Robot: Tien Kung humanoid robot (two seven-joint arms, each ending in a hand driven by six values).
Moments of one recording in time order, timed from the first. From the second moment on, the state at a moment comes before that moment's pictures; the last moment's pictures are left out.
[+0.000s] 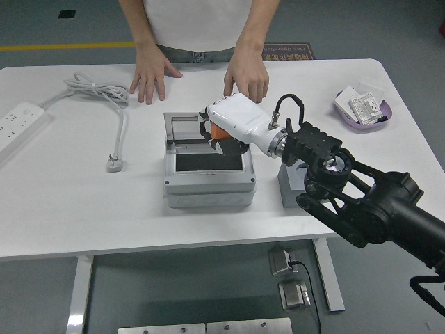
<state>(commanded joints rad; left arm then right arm) 0.02 0.10 -2.15 -0.18 2.12 -0.13 0.30 0.72 -0.23 0.69 1.25 -2.19 -0.05 0.02</state>
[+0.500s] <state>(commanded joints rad) 0.02 0.10 -2.15 -0.18 2.12 -0.13 0.30 0.72 -0.22 0.69 1.25 -2.18 -0.05 0.02</state>
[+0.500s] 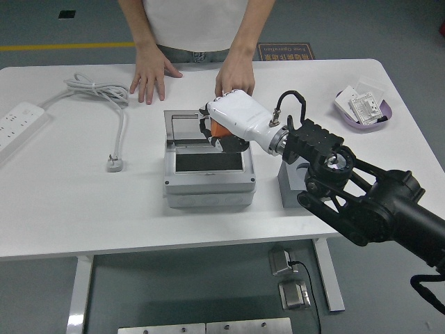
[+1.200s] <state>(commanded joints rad) 0.02 0.10 -2.15 -0.18 2.12 -0.13 0.30 0.71 -0.20 0.67 1.23 -2.21 -0.05 0.01</state>
